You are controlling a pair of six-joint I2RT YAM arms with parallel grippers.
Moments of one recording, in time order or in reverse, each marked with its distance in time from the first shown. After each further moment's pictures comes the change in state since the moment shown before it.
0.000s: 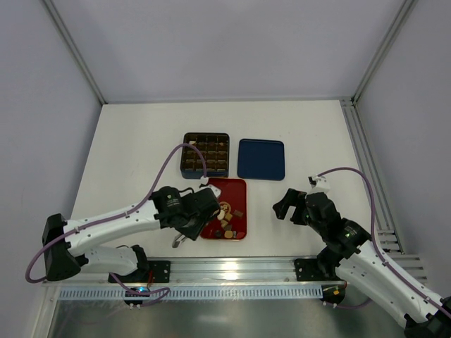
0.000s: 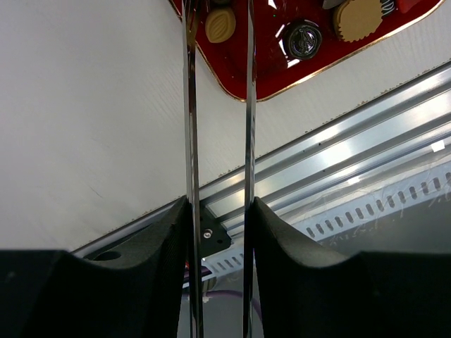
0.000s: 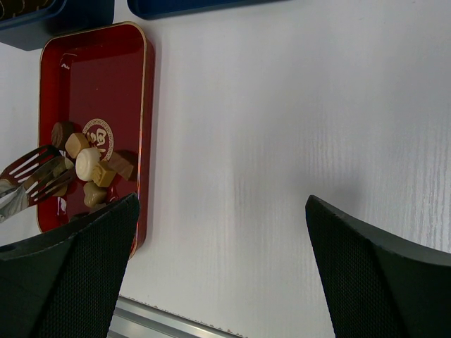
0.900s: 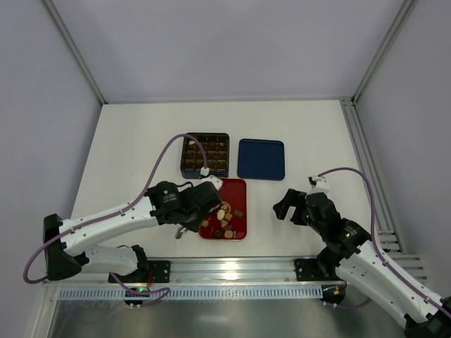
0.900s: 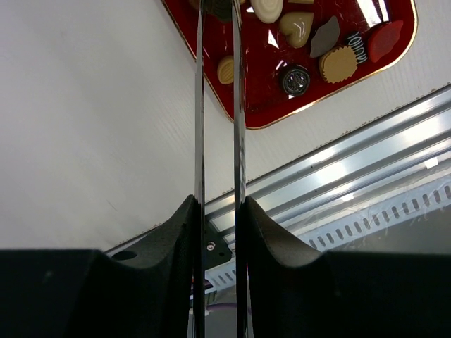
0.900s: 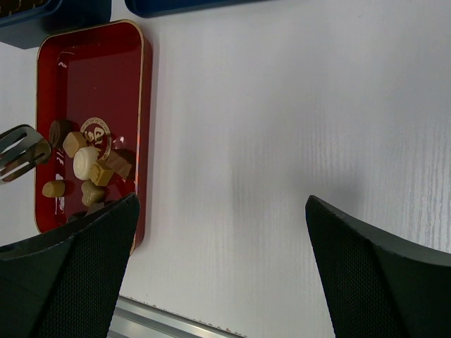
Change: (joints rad) left arm 0.000 0.015 0.101 -0.017 -0.069 0.007; right arm 0.000 0.000 0.000 -0.006 0.000 0.000
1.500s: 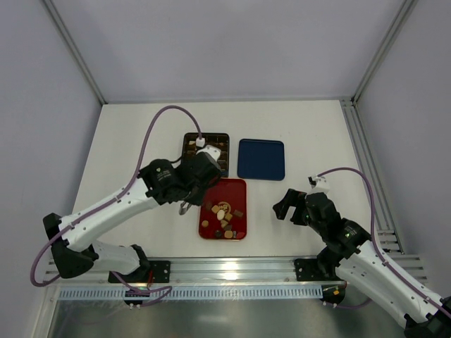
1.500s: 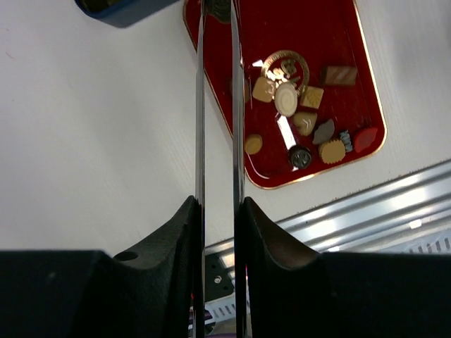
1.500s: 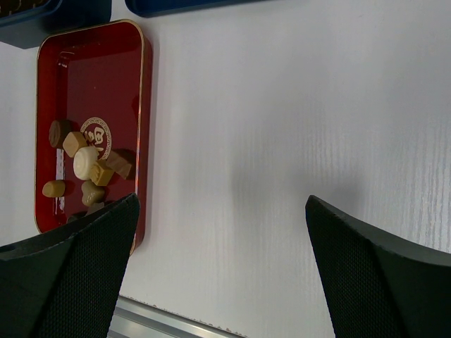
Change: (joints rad) left arm 0.101 0.066 0.230 -0.041 -0.087 0.053; right arm 0.000 0.001 0.000 0.000 -0.001 0.000
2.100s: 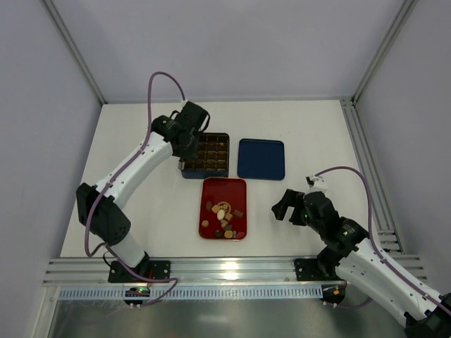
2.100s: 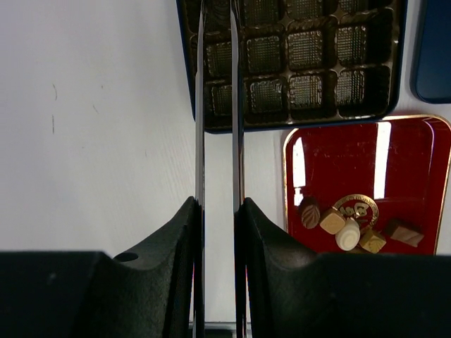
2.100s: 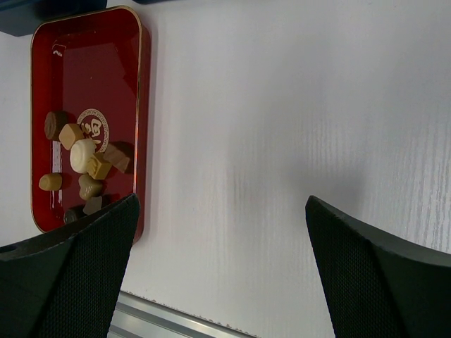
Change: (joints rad) left arm 0.467 0.338 0.250 0.142 0.035 0.182; right arm 0.000 0.033 0.000 0.007 -0.024 -0.001
